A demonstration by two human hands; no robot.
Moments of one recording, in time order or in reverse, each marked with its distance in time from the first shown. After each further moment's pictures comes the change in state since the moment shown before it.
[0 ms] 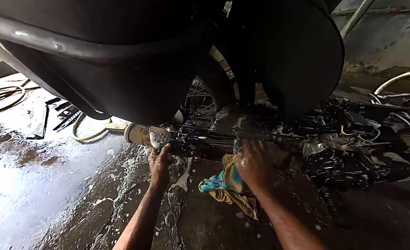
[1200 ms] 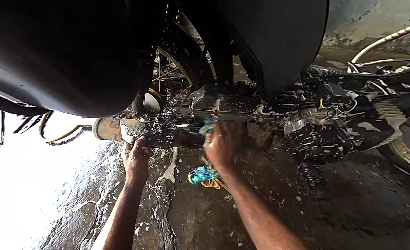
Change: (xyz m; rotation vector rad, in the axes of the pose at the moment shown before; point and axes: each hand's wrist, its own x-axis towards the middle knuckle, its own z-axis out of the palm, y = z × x) left_hand 0.009 -0.004 -0.003 -0.035 -0.039 0.035; right_hand 0.013 -0.042 0.021 0.071 0.029 0.118
